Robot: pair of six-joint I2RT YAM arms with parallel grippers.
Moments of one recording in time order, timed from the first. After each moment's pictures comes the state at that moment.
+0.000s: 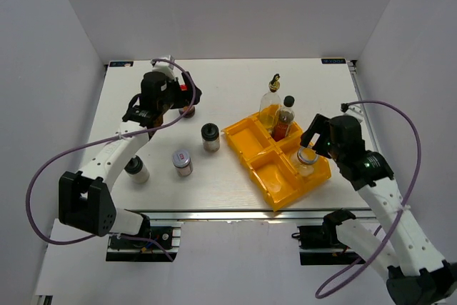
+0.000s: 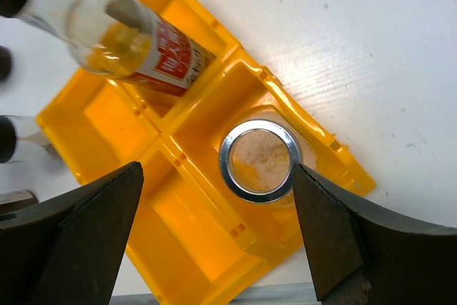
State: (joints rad) left arm -0.30 1.38 1.09 -0.09 0.06 -0.39; right arm 0.37 0.82 0.87 -0.73 0.24 0.60
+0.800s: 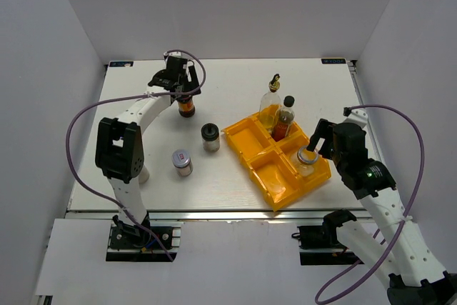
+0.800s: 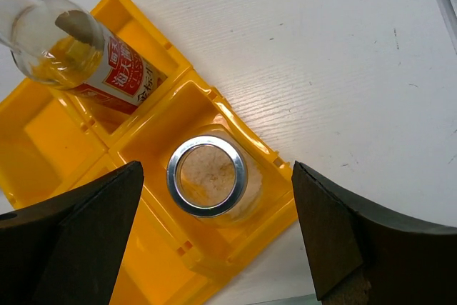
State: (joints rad) left arm -0.30 1.90 1.54 -0.38 -0.26 -0.39; right arm 0.37 0.70 0.80 -0.68 0.37 0.43
